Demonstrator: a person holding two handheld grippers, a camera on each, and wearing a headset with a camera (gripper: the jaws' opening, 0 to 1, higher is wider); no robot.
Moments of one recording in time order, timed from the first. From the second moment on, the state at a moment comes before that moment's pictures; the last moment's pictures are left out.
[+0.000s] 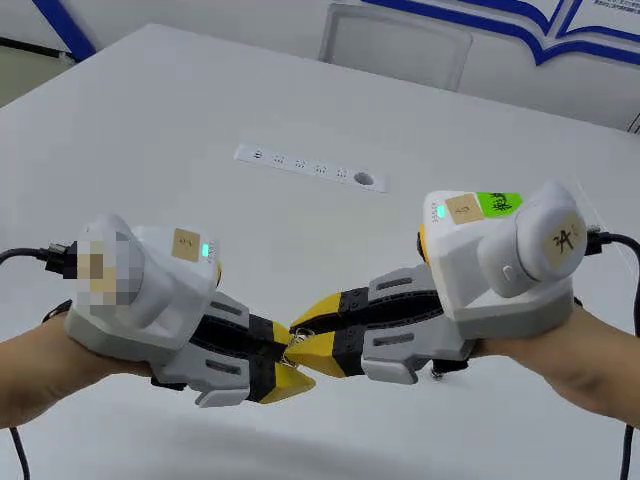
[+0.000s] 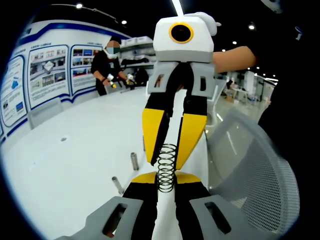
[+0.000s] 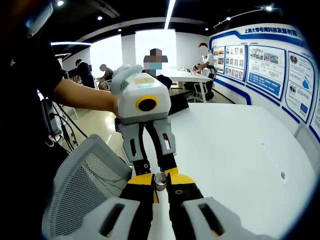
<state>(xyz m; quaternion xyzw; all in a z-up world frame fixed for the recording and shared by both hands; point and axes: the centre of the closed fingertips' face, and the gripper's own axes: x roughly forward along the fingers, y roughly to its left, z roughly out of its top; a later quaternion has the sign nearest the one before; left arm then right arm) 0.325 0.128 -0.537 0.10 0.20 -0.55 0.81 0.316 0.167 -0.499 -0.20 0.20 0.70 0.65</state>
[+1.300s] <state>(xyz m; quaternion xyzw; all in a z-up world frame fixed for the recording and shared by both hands) 0.354 0.177 -0.538 0.08 0.21 -0.46 0.86 0.413 0.160 -0.512 -0.22 0.23 0.60 0.73</state>
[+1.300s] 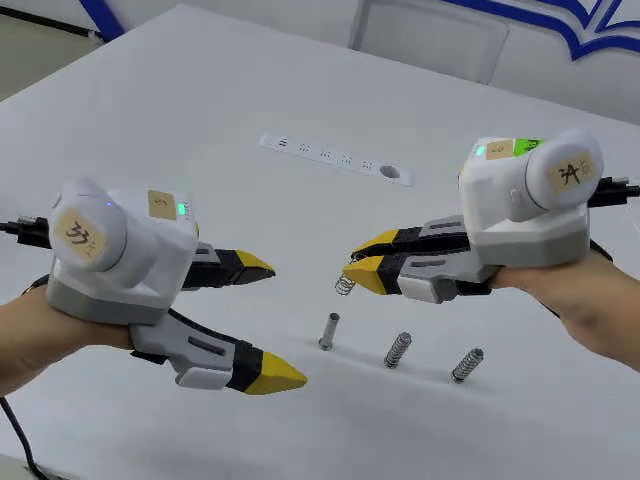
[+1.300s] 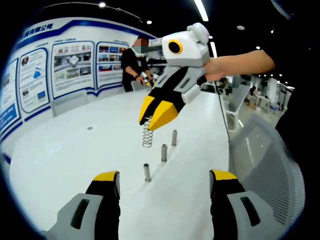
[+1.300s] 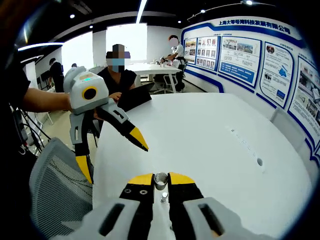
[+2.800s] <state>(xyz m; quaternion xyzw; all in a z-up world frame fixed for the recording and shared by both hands) 0.352 0.185 -0.563 0.08 0.24 -0.45 0.86 0.423 0.163 -0.582 -0.26 0.29 0.59 0.71</state>
